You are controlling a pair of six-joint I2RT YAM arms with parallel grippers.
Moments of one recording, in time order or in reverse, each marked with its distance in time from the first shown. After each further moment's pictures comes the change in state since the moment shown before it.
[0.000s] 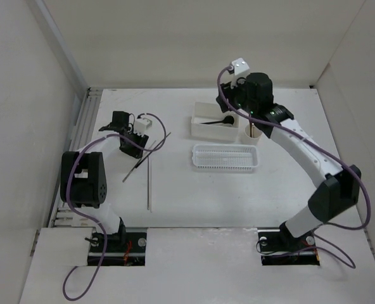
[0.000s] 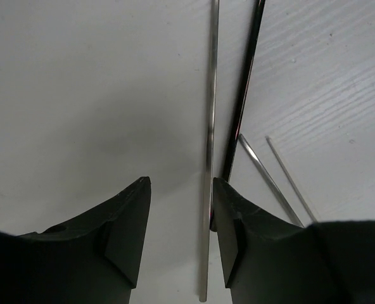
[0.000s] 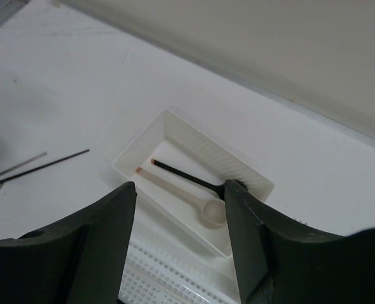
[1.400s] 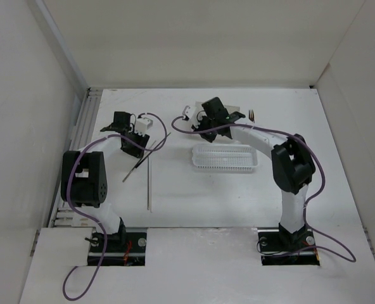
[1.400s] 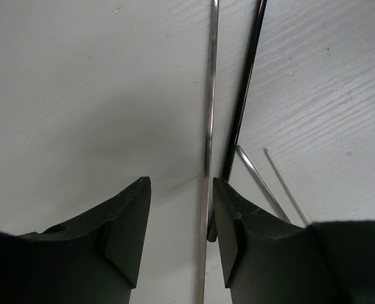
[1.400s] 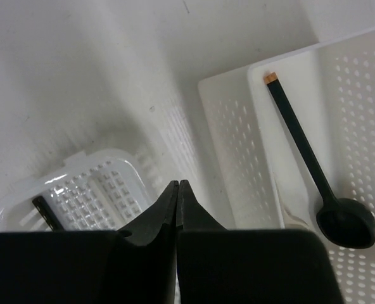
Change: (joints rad) left arm -0.019 0.006 -0.016 0.043 -0.005 -0.027; right arm 0.135 0.506 0.153 -0.259 -0.161 -0.461
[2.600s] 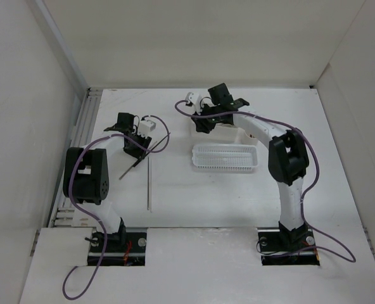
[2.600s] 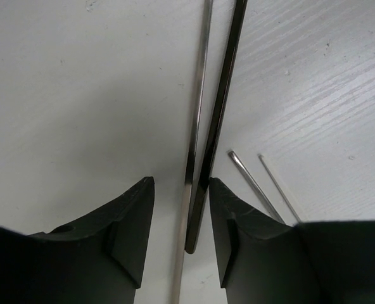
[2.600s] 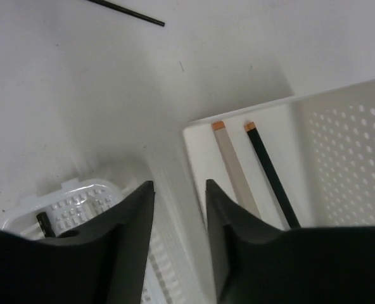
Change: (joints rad) left arm -0.024 0.039 0.002 0.001 -0.009 0.008; right arm -0.089 0.107 0.216 -0.088 -0.270 -0.029
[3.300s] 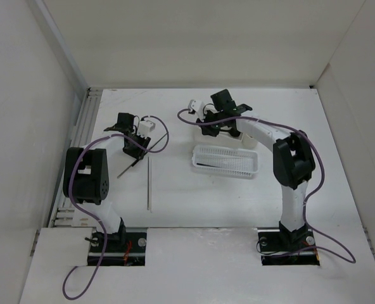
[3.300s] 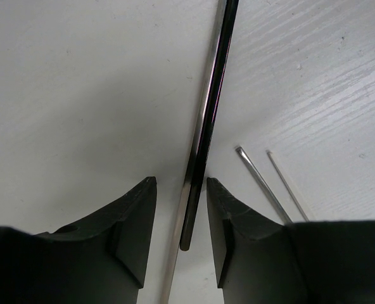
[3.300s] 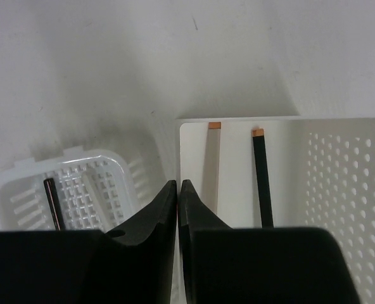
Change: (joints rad) left arm 0.000 0.000 0.000 -0.006 -0.029 0.000; right arm 0.001 -0.072 -0.145 0.040 0.050 -0.051
